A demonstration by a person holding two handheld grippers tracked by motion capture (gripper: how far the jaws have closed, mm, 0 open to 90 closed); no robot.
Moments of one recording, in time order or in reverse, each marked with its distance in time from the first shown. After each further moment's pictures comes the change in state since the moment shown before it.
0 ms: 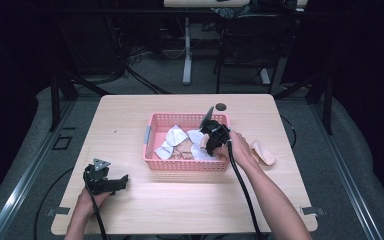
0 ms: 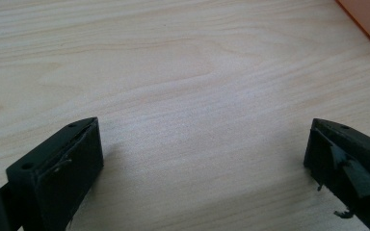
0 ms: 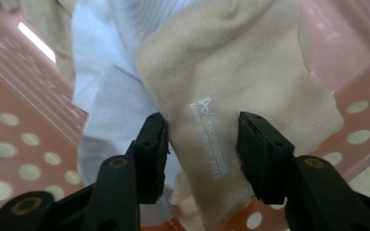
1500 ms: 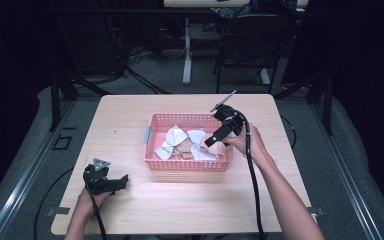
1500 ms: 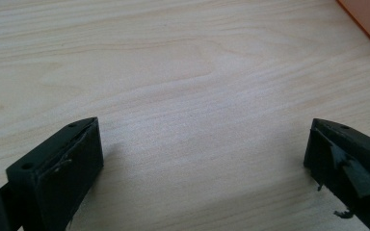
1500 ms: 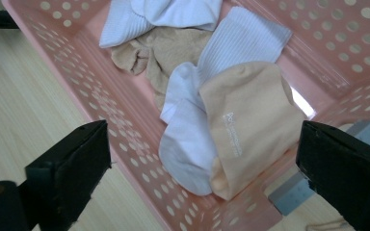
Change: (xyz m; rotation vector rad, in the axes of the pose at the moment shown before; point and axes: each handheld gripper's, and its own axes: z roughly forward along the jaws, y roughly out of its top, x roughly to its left) left arm 0.000 0.000 0.000 0.000 0.001 -0.001; right arm -0.008 -0.032 -0.083 -0.302 0.189 -0.011
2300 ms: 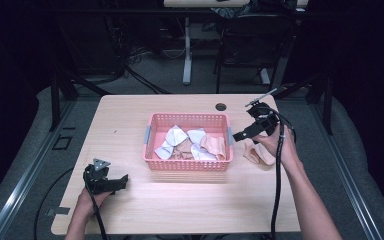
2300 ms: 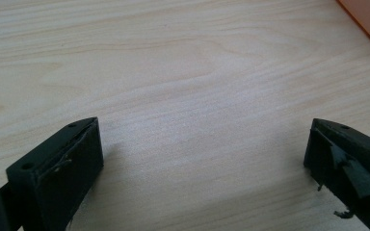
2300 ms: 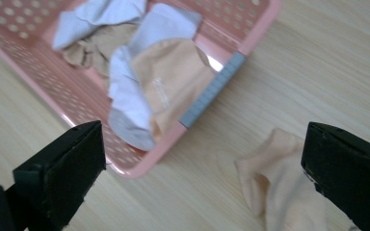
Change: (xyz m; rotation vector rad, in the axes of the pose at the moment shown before) left arm 0.000 0.000 0.000 -0.001 0.000 0.001; right arm -0.038 -0.053 -0.063 -0.111 -0.093 0.132
